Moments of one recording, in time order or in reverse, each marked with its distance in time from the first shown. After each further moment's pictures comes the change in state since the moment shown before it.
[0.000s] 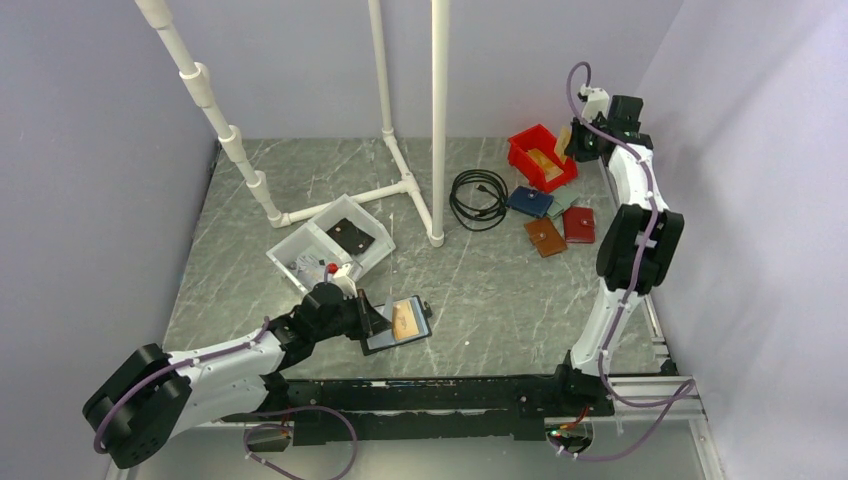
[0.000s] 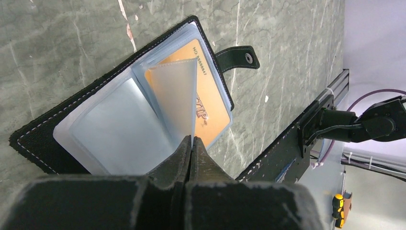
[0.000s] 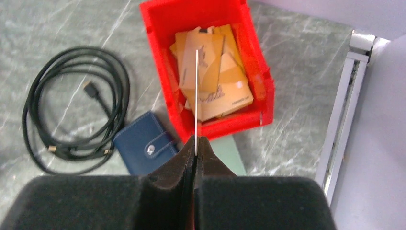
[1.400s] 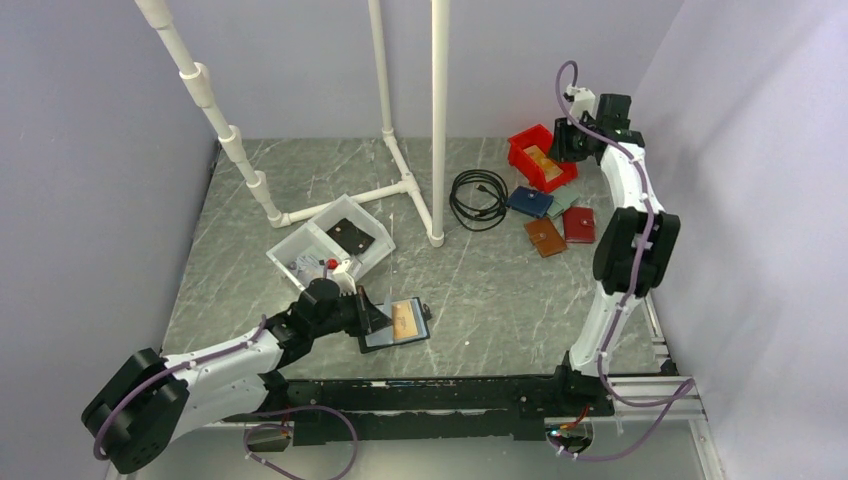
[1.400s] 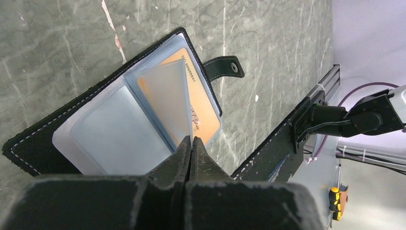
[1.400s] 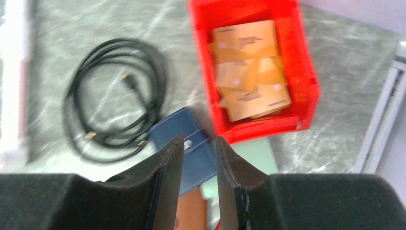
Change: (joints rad) left arm 0.037 -0.020 0.018 -0.011 0.055 0.033; right arm 0.054 0.070 0.075 -0.031 0.010 0.057
